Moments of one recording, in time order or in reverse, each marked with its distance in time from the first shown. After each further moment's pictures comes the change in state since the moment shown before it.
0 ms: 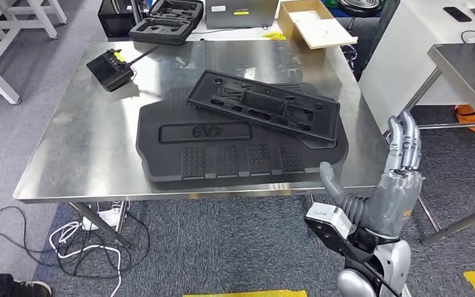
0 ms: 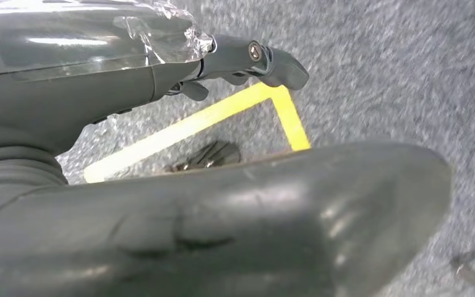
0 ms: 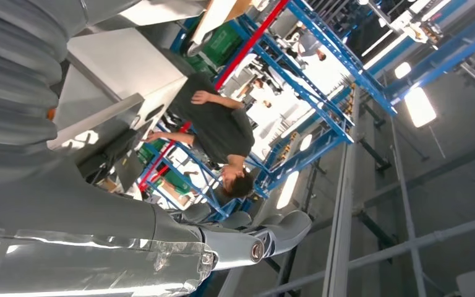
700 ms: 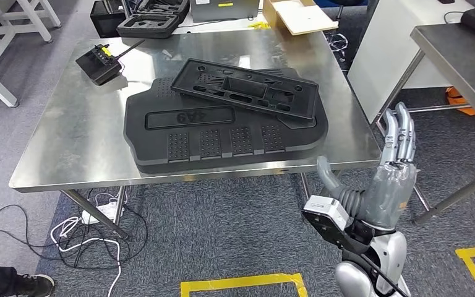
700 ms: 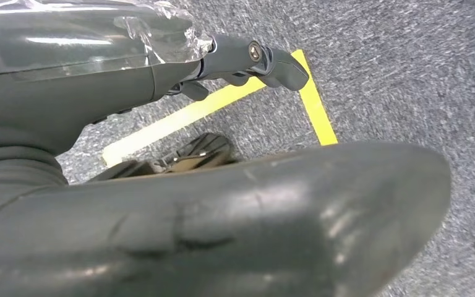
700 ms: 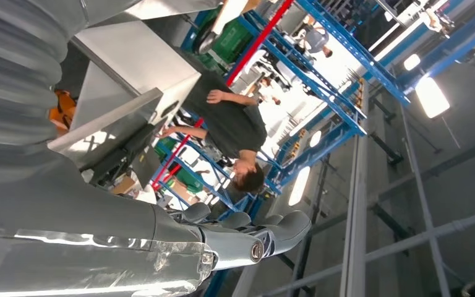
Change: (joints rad) left arm 0.001 -0.001 -0.008 0.000 0.021 -0.004 -0.002; right arm -0.032 0.000 -0.002 0.018 -0.018 0.000 0.001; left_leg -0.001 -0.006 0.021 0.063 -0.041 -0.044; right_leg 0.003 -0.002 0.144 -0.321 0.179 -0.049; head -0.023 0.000
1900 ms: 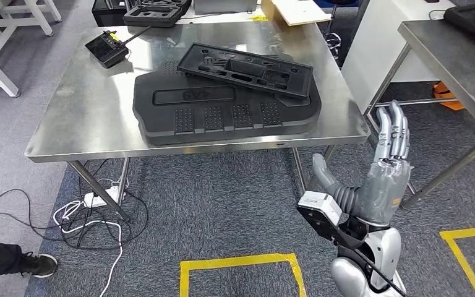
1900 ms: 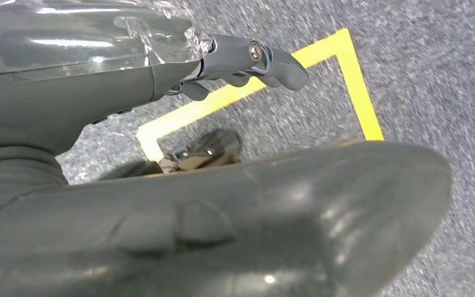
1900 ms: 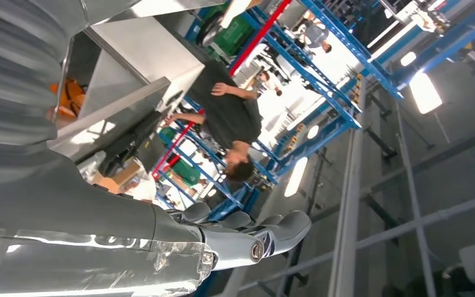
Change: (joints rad) left arm 0.011 -0.003 0.000 0.000 0.018 -0.005 -0.002; right arm -0.016 0.002 0.002 0.027 0.019 0.000 0.005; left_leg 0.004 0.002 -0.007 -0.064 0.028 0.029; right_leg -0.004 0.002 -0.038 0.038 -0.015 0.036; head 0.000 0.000
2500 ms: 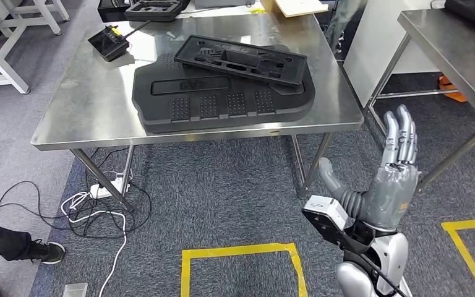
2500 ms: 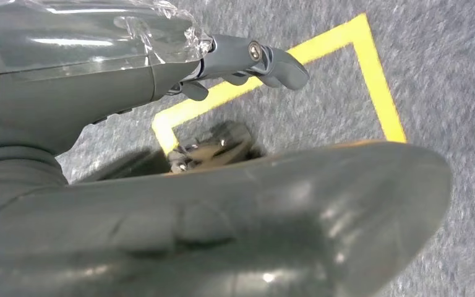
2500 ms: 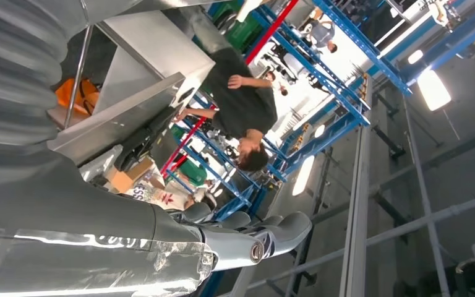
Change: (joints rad) left arm 0.002 -0.002 0.000 0.000 0.011 0.015 -0.001; right arm 0.008 0.007 0.000 0.002 -0.008 0.000 -0.017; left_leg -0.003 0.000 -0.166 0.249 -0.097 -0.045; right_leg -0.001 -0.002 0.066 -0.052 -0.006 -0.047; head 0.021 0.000
